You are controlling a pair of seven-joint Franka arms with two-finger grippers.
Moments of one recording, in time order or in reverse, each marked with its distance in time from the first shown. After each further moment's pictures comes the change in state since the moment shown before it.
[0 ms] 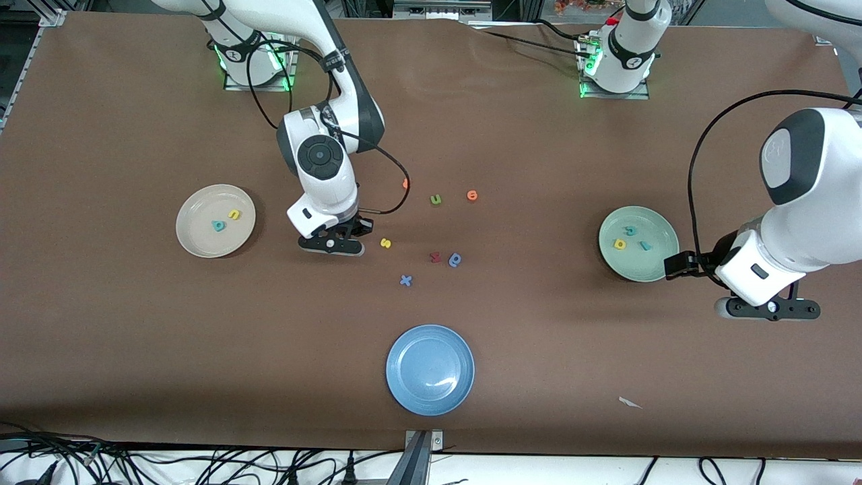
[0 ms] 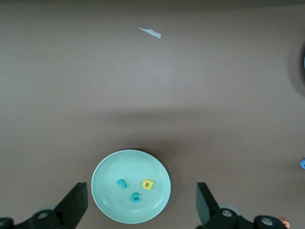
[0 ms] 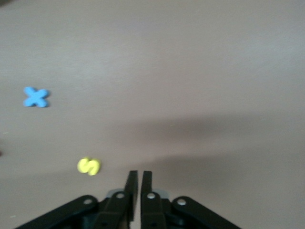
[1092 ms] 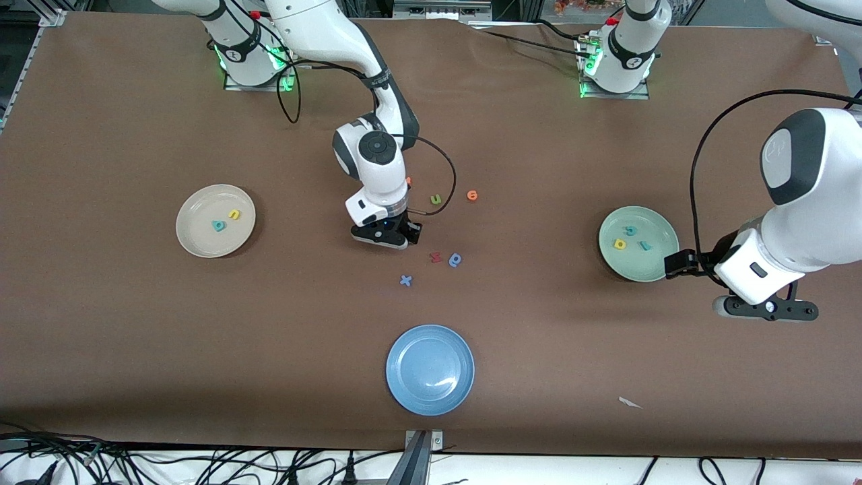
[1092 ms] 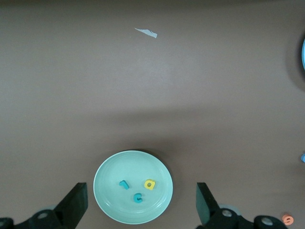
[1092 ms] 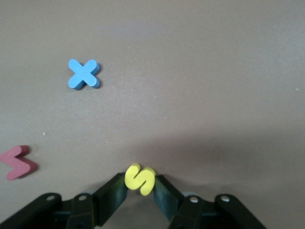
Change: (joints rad) left arm 0.004 0.000 -0.004 0.000 0.000 0.000 0.033; right arm -0.008 0.177 0.169 0.002 -0.065 0.352 0.316
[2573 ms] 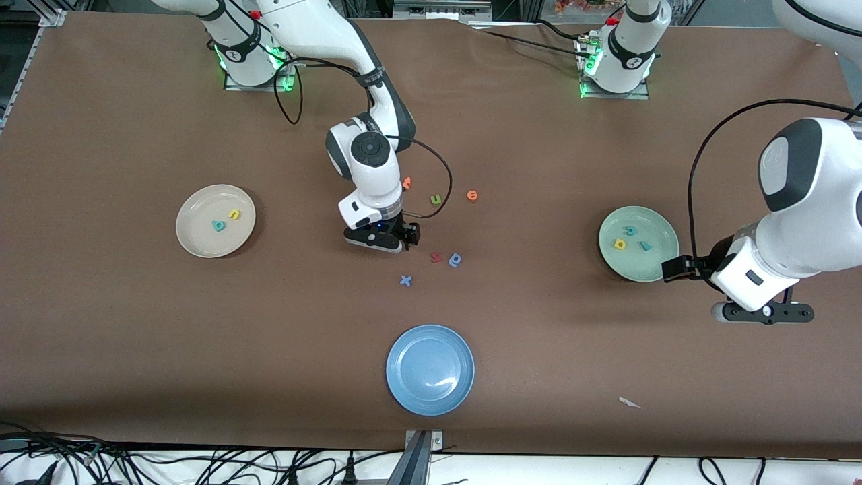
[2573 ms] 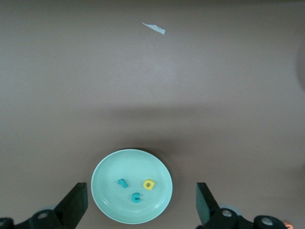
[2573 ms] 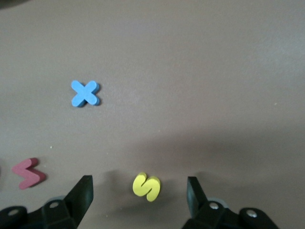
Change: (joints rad) left arm 0.056 0.011 -0.074 0.000 0.044 0.002 -0.054; right arm -0.024 -0.028 0.002 0.012 -0.007 -0.039 0.012
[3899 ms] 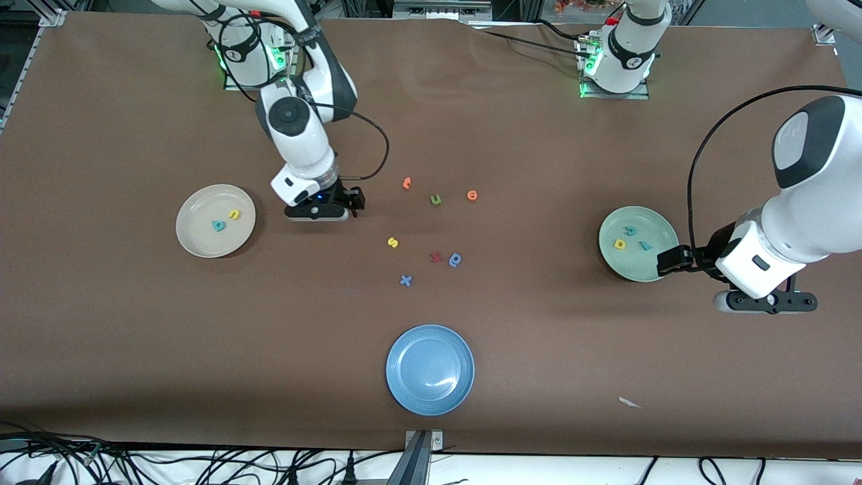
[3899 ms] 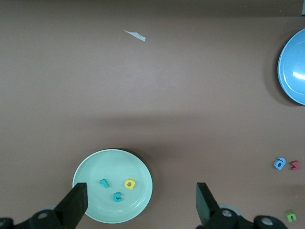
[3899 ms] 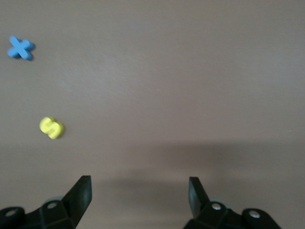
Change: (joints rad) left arm 0.454 0.030 -0.641 -0.028 0.227 0.003 -0.185; right arm -0.006 -0.319 -0.074 -0.358 -0.020 -0.001 -0.342
